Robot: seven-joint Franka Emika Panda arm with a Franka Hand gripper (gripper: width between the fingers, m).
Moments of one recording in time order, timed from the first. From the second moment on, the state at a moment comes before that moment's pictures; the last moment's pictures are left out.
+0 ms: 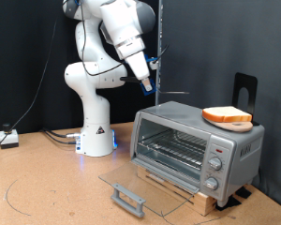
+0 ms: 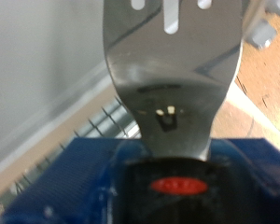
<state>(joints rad) -0.08 -0.91 0.09 -2.84 0.54 2.18 -0.69</state>
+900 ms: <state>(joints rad) -0.13 -0.84 0.07 -2.76 0.40 2.08 -0.80</state>
